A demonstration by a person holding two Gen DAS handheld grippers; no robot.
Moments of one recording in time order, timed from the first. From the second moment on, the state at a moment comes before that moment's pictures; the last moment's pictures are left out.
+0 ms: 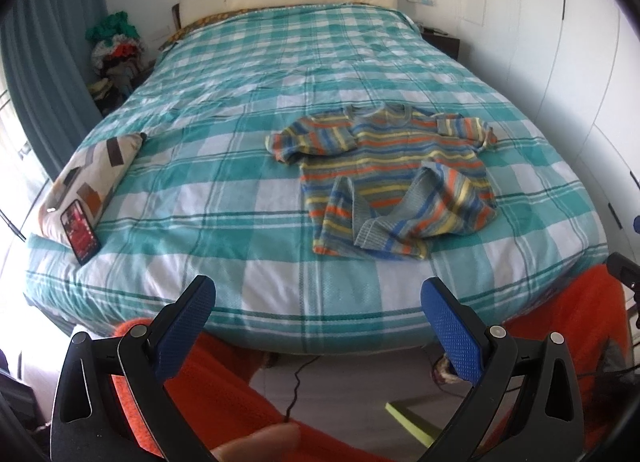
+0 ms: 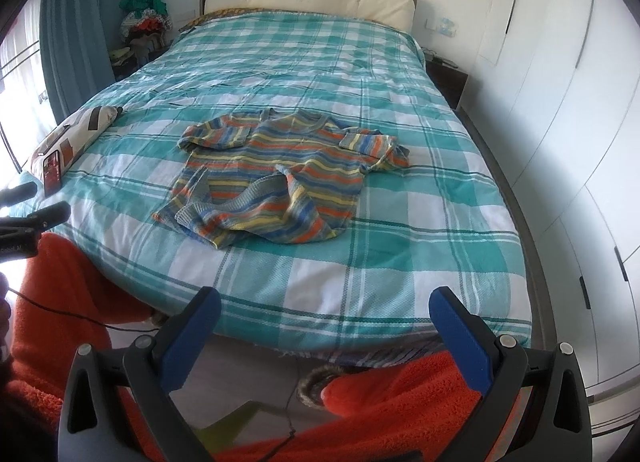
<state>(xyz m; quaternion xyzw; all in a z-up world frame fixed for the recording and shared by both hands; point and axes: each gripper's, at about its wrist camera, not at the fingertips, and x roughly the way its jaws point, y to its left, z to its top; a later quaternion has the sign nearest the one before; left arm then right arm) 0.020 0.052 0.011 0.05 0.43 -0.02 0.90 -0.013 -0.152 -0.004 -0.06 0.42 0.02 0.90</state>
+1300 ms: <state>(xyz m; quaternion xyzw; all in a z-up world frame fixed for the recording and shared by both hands) 0.009 0.029 0.020 0.02 0.43 -0.05 0.90 0.000 -0.137 0.003 -0.11 0.40 -0.04 0.91</state>
